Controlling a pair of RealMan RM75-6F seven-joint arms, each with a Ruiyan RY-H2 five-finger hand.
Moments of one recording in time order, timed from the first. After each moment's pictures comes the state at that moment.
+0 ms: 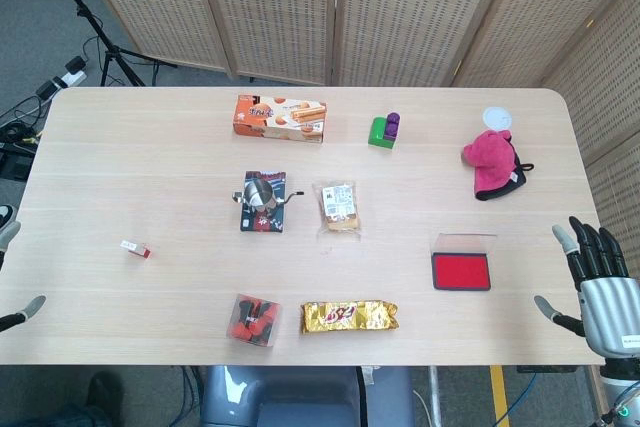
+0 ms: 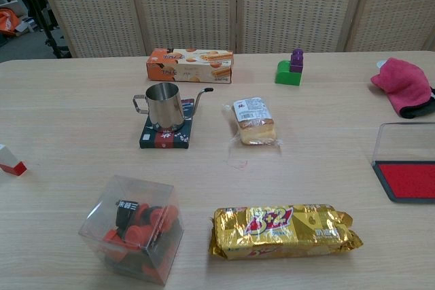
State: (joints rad) left arm -0.02 -1.05 -0.04 -1.65 1.56 1.62 -0.01; right arm 0.06 -1.09 0.07 -1.64 -1.63 1.63 -0.02
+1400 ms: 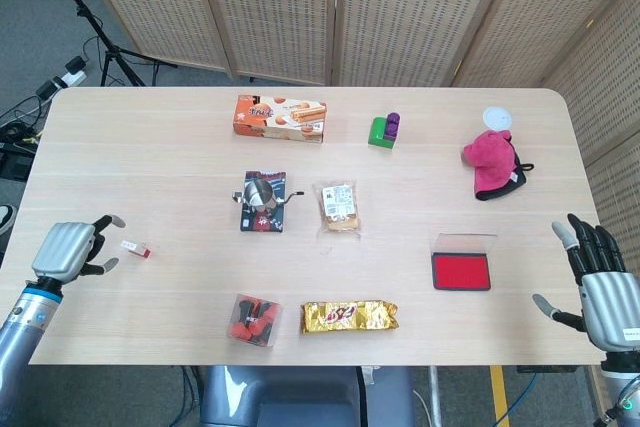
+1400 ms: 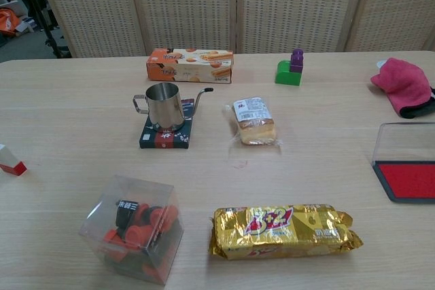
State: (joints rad) left arm -0.35 -1.28 -0.09 -1.30 1.44 1.09 -0.14; right arm 0.08 -1.07 0.08 -1.65 -1.59 1.57 0.06
